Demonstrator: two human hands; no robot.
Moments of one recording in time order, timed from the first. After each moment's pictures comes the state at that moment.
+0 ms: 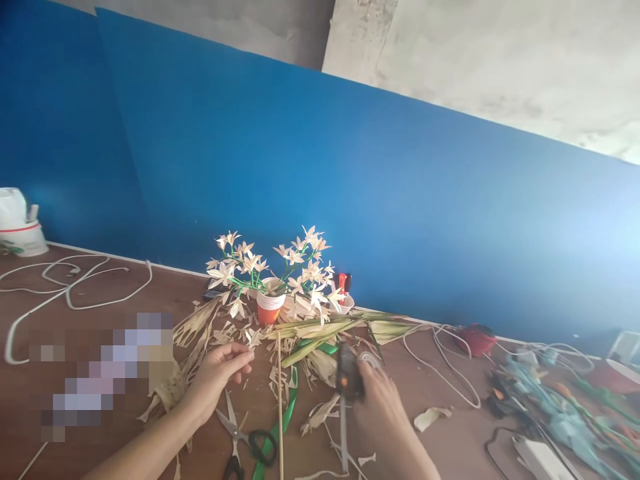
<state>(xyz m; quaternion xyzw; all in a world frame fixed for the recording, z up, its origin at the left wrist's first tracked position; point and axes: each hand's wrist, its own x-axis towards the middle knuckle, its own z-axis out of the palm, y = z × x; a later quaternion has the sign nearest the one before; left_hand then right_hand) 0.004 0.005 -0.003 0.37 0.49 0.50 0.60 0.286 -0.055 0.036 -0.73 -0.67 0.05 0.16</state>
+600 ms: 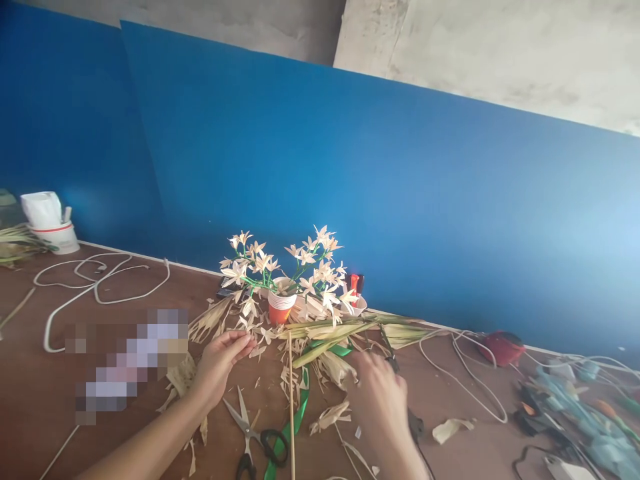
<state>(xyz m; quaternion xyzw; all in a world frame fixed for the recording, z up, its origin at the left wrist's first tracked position) -0.008 0.015 0.002 0.27 0.46 0.60 0.59 0.243 -0.039 0.053 -0.78 -0.62 0.00 0.09</state>
